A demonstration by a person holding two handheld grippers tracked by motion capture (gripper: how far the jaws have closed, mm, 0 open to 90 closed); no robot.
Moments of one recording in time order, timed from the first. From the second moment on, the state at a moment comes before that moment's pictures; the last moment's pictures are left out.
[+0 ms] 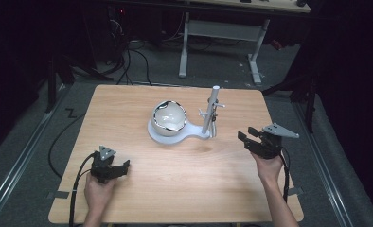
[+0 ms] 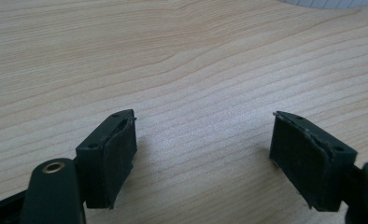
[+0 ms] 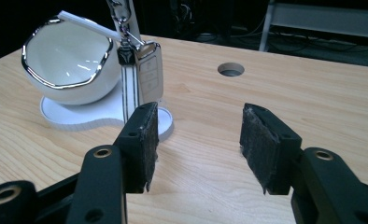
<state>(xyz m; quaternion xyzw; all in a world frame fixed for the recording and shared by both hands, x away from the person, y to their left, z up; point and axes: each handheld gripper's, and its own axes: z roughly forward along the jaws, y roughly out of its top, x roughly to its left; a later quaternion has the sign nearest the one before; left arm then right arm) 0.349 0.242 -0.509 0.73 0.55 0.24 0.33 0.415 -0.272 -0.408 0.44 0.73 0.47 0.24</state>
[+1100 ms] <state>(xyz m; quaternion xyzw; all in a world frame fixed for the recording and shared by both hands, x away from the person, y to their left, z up) 0.349 0.241 -0.509 0.73 0.55 0.24 0.33 0.407 -0.290 -0.447 0.48 0.72 0.44 0.23</state>
